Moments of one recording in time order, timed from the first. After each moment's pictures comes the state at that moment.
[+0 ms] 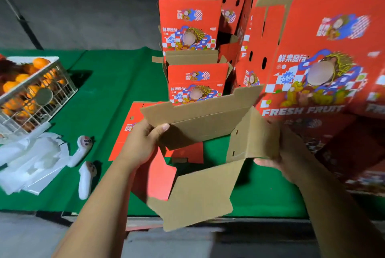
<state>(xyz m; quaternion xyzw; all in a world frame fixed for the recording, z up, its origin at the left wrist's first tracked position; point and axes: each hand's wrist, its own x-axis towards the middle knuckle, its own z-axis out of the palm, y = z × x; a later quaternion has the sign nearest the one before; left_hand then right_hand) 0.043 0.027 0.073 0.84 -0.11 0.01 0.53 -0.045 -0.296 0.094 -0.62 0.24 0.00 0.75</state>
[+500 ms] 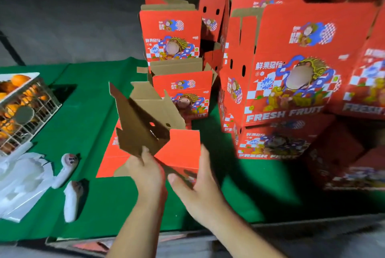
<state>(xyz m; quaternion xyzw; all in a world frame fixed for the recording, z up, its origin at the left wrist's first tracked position) 0.013 -0.038 0.036 0.73 0.20 0.20 0.62 -0.070 -0.145 0.044 -0.76 0.06 -0.09 0.64</state>
